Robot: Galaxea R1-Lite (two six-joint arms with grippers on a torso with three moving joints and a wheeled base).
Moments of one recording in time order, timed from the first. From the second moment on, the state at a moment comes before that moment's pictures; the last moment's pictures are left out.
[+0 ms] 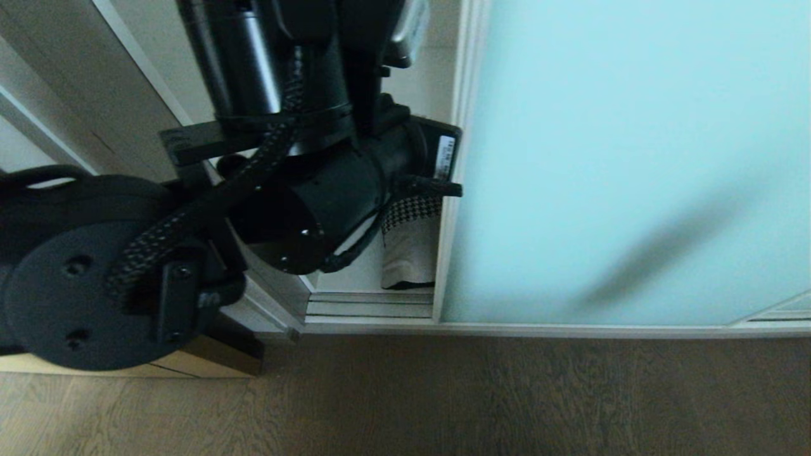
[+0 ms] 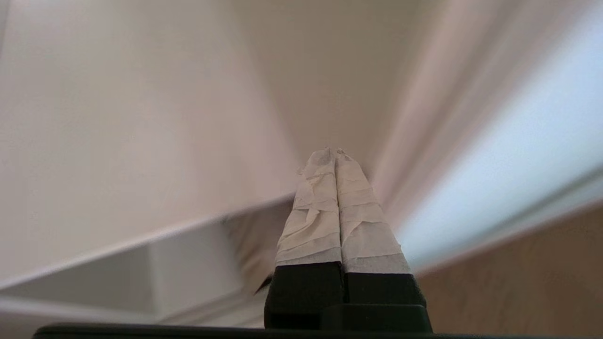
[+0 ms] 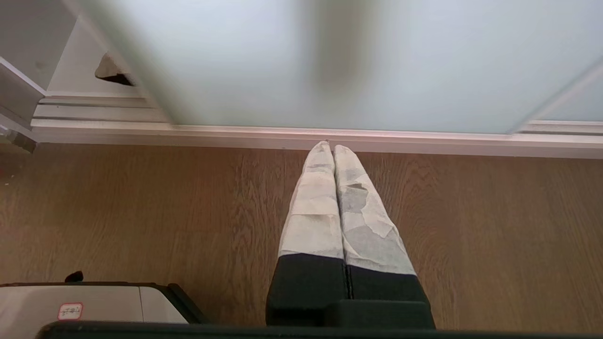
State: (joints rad) left arm -0.87 1.71 -1.35 -0.51 0.48 0.21; right arm 0.00 0.00 0.00 -0.01 -0.02 0.04
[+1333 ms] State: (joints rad) left arm -0.31 1.11 -0.63 -0.56 0.64 0.23; right arm 0.00 0.00 0.00 -0.01 -0.02 0.04
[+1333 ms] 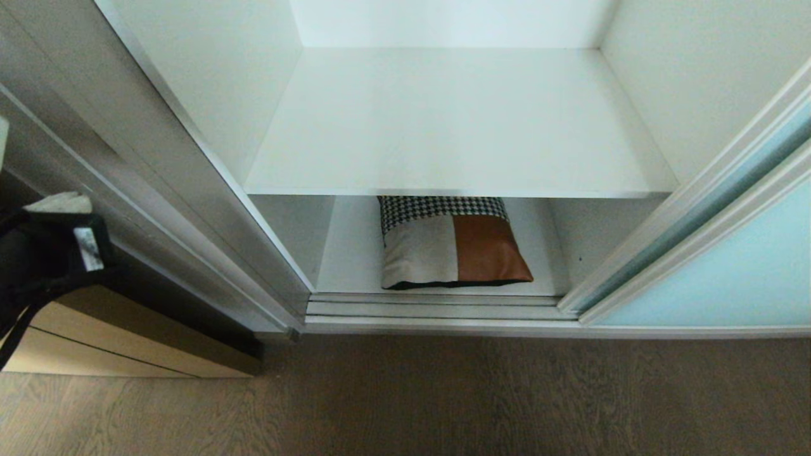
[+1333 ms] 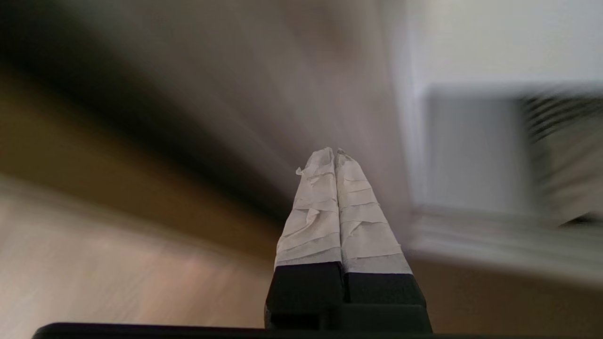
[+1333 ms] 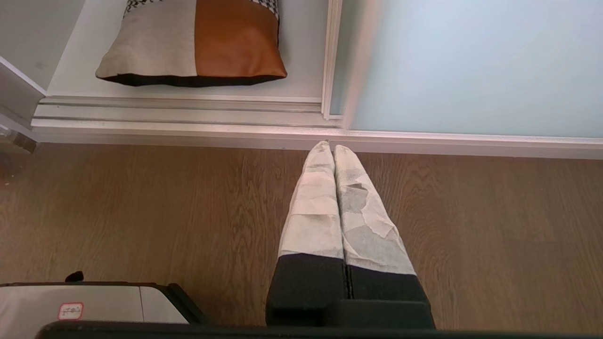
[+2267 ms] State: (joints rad) left arm -0.18 0.48 -0.02 -0.51 0.64 0.20; right arm 0.00 0.00 0.00 -0.01 -0.02 0.04
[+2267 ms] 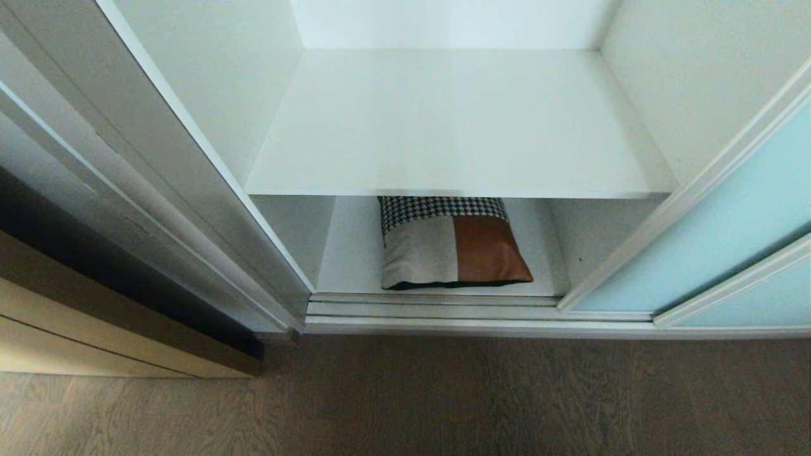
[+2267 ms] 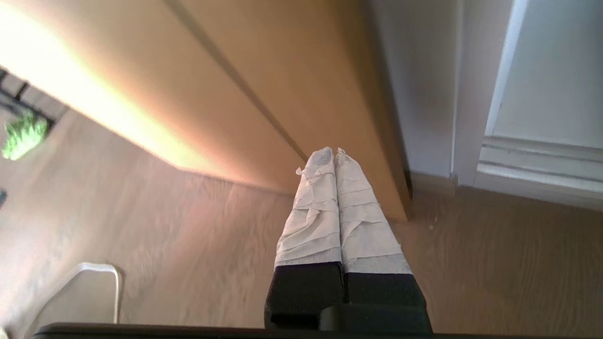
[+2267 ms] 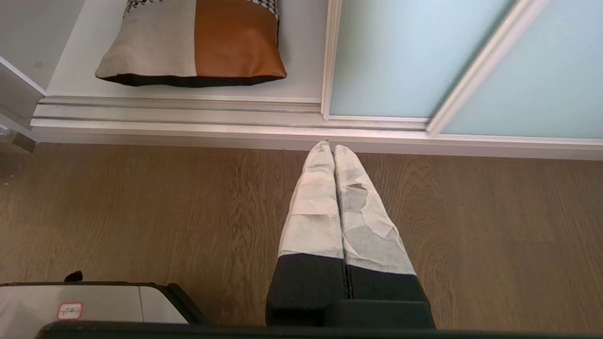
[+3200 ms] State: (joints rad) left arm -0.07 0.27 0.00 -0.20 0.70 -0.03; right arm 0.00 0.00 0.00 -0.01 -0.02 0.04
